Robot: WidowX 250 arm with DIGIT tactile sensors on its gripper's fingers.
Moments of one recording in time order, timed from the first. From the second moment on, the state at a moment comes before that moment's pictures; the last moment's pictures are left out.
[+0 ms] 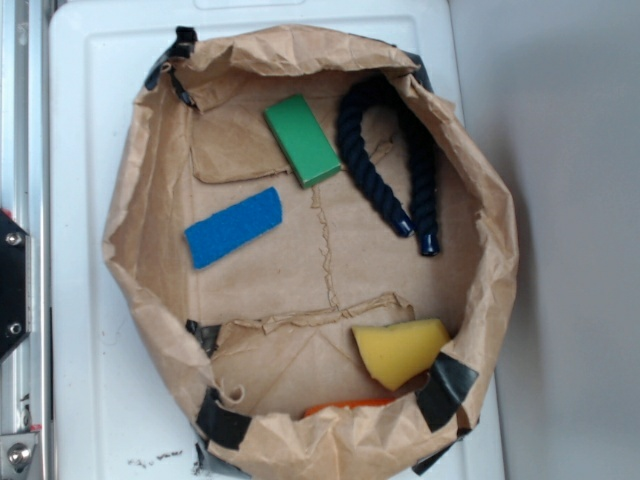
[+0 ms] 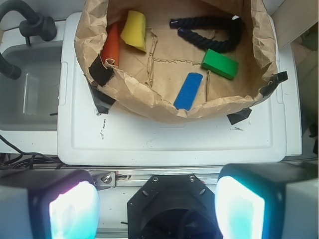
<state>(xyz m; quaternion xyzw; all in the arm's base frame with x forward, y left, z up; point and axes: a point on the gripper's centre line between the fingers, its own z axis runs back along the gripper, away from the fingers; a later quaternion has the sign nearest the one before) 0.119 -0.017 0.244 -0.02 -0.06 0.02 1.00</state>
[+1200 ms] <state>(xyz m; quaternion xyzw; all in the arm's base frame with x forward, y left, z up) 0.214 0.001 0.195 -0.03 -0.03 0.07 1.00</state>
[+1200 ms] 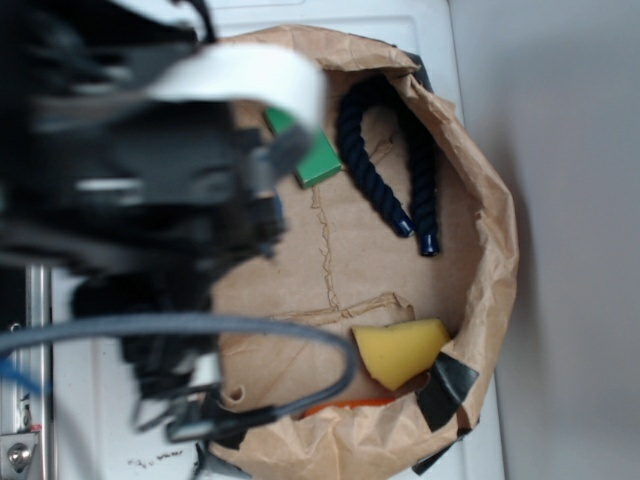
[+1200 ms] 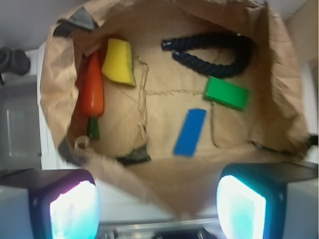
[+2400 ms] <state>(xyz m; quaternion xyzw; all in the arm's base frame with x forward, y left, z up) 0.245 0.040 0.112 -0.02 -0.01 0.19 0.98</state>
